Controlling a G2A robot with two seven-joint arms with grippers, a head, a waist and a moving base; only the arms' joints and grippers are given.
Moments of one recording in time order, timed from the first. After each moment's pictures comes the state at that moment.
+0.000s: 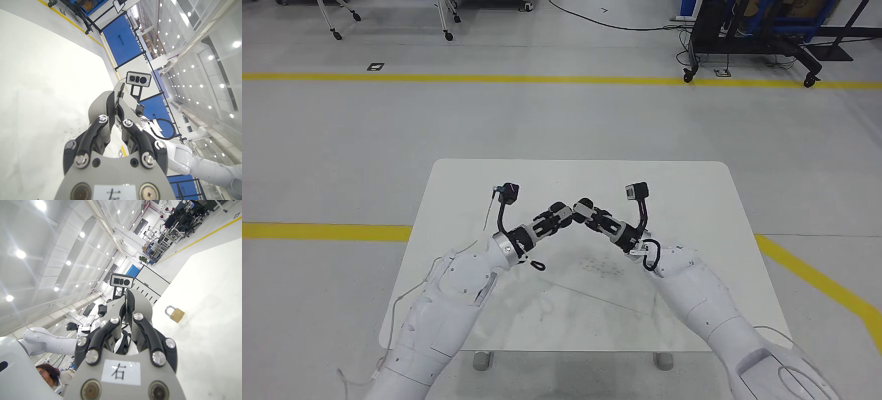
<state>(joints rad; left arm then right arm) 1.18 -1.29 -1.09 -1.42 0.12 -0.27 -0.51 -0.97 -1.33 0.92 -0.81 0.37 -0.95 0.62</state>
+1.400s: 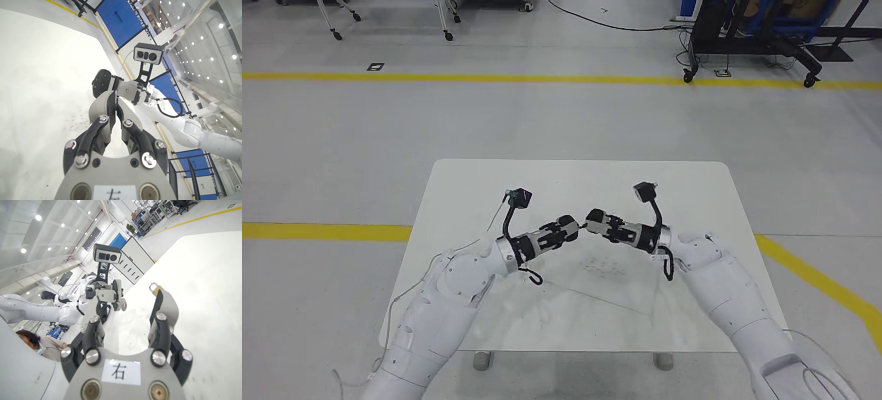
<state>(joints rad) 1.18 -1.27 -1.10 -1.45 0.17 -0.35 -0.66 -1.01 -1.23 1.06 -0.95 0.18 -0.93 0.84</state>
